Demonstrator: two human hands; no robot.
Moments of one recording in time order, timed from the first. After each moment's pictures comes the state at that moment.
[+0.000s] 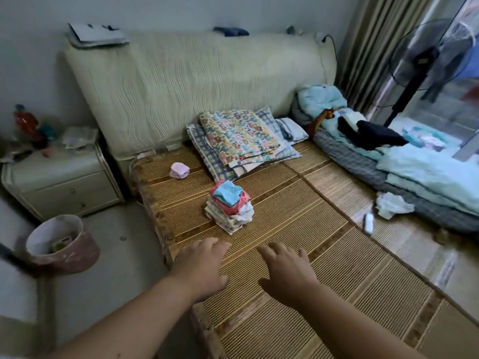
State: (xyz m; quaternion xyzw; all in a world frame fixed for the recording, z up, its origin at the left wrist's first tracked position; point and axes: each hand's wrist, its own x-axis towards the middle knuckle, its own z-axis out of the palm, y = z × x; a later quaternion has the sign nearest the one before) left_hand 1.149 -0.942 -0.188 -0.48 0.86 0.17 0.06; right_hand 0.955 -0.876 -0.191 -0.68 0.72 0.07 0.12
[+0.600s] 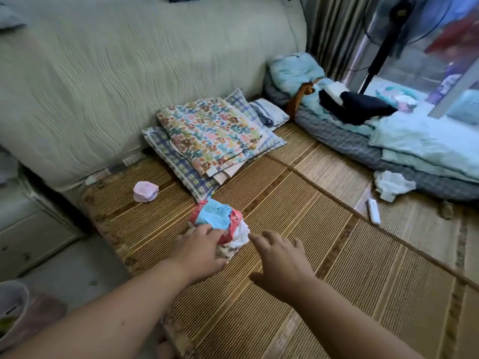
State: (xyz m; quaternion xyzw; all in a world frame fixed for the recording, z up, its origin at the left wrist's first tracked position) left_hand 1.080 -1.184 -0.237 -0.43 0.88 0.17 0.10; right_hand 0.922 -1.064 -0.230 -0.61 0.78 0.03 0.14
